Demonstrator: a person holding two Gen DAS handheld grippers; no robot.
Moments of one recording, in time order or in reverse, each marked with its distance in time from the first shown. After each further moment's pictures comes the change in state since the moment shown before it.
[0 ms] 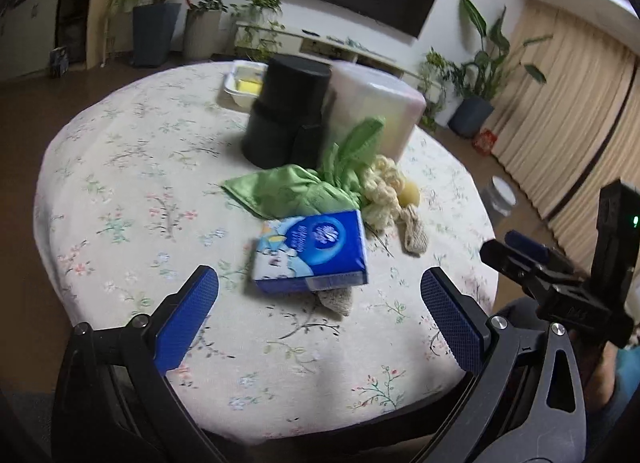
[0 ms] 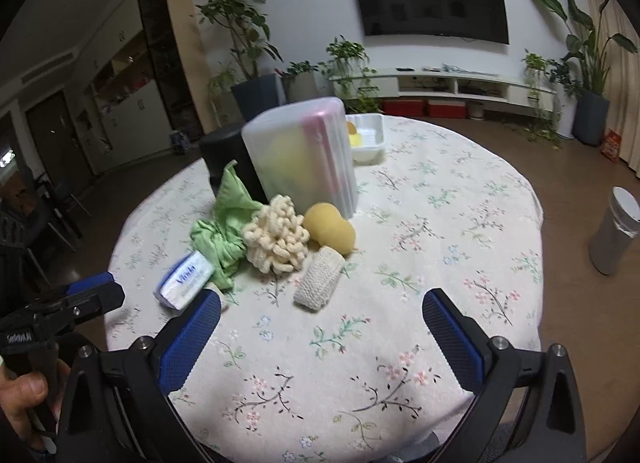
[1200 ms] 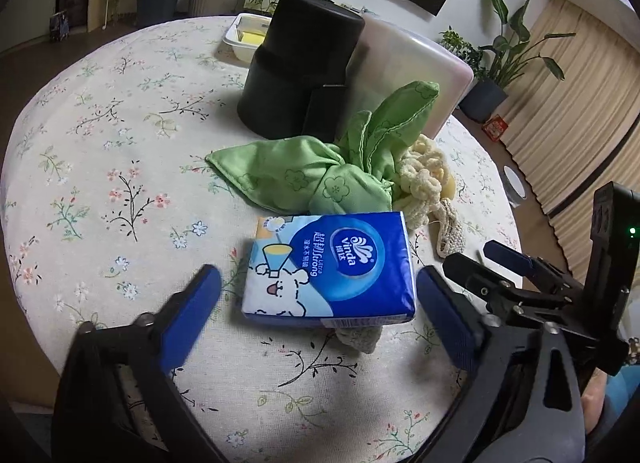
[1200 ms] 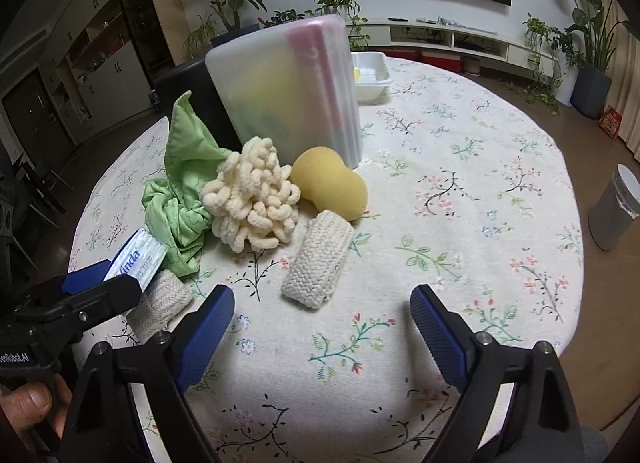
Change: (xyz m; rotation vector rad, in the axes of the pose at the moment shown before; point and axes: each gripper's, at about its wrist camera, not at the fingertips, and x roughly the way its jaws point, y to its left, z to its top) left arm 0.053 0.016 0.009 -0.082 0.118 -0.001; right arm 0.065 0.005 0.005 0.018 0.194 -0.042
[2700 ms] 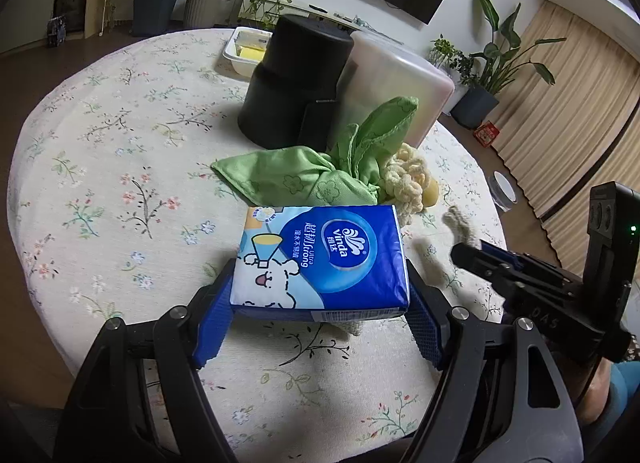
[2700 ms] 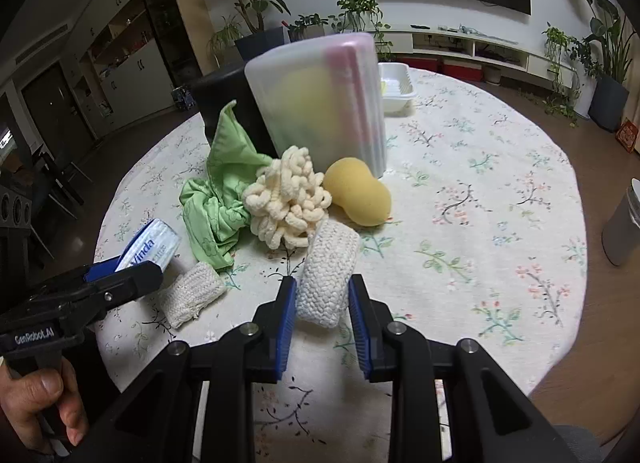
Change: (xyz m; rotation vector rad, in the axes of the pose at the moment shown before) left arm -0.023 0.001 0.000 0.009 -0.038 -0.024; right arm -0.022 0.004 0.003 -0.050 -0.019 0.066
